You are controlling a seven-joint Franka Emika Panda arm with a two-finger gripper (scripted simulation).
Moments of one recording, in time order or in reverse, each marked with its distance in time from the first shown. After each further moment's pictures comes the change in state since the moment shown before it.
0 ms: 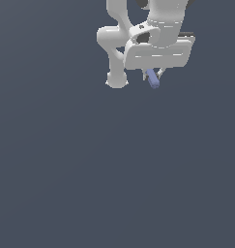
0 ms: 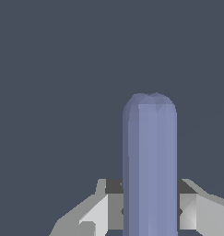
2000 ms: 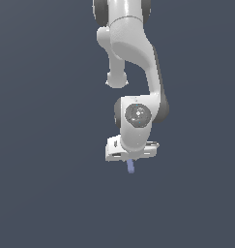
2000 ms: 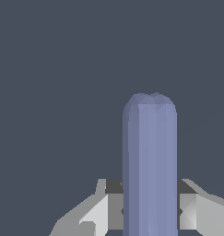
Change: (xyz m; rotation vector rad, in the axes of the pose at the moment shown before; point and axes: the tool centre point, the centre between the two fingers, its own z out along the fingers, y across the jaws) arm 0.178 0.086 0.278 0.001 -0.002 0.001
